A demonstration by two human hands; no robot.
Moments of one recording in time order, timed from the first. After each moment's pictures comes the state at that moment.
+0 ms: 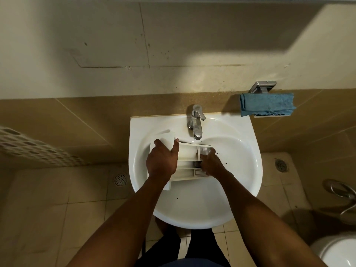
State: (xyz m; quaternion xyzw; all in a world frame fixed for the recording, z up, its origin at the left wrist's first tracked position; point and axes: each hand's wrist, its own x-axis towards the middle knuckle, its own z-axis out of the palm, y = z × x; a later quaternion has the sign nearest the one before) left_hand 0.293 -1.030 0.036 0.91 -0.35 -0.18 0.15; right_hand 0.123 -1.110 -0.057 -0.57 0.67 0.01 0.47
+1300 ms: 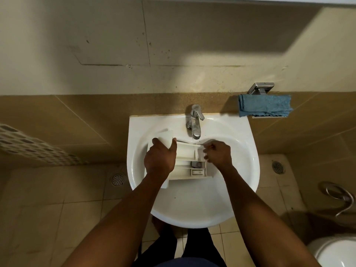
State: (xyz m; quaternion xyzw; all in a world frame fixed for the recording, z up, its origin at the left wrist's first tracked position) left_hand 0.292 -1.031 0.041 0.91 -0.36 -0.18 0.13; right_hand 0.115 -1.130 -0.014 -0.56 0.65 -0.18 0.48
